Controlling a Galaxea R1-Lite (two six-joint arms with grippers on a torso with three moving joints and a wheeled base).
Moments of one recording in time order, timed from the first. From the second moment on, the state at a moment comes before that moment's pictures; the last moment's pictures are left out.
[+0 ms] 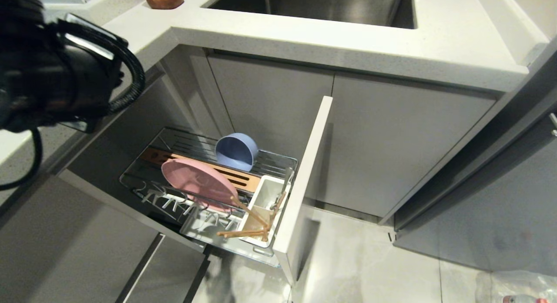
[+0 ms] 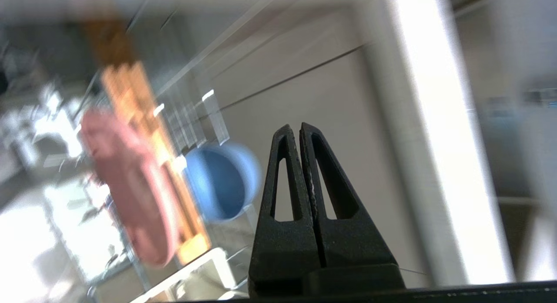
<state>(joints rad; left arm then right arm) -0.66 1.38 -1.44 0.22 0.95 -1.09 0.00 0.00 0.00 0.00 0.00 0.02</state>
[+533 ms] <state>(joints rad) -0.49 1.15 -1.53 0.25 0.73 -0.54 0.00 0.00 0.00 0.00 0.00 0.02</state>
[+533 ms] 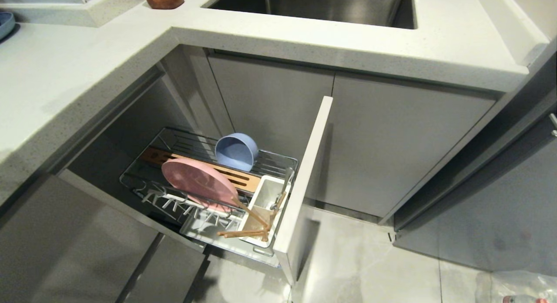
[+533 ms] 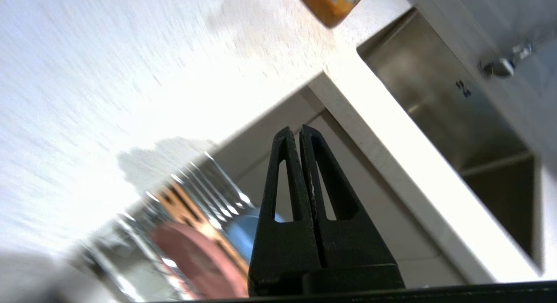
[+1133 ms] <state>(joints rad) -0.13 0.76 -1.33 0.49 0.15 -0.32 0.00 0.00 0.00 0.00 0.00 0.02</state>
